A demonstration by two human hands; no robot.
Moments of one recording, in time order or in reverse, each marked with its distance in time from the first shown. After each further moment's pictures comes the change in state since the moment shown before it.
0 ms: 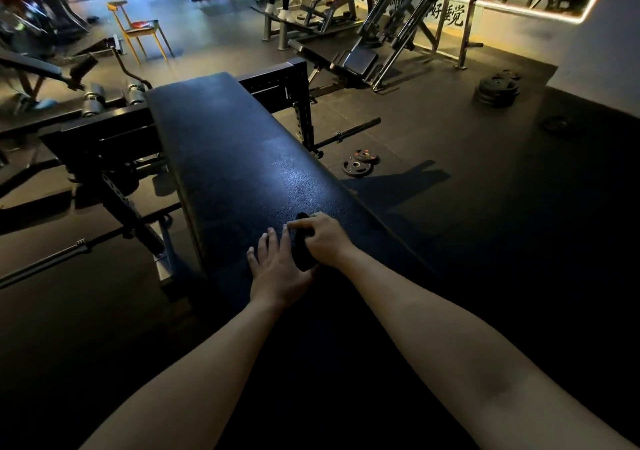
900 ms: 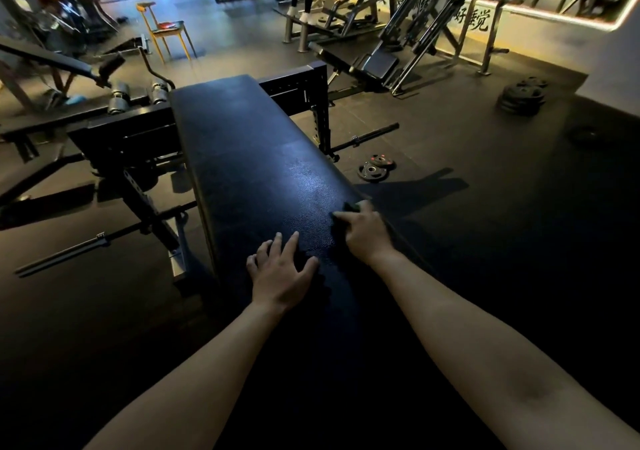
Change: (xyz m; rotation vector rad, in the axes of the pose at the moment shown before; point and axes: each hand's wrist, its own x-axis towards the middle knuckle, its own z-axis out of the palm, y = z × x) left_hand 0.006 -0.009 -0.018 -0.027 0.021 -0.074; right_hand 0.023 0.036 -0.025 -0.298 0.156 0.014
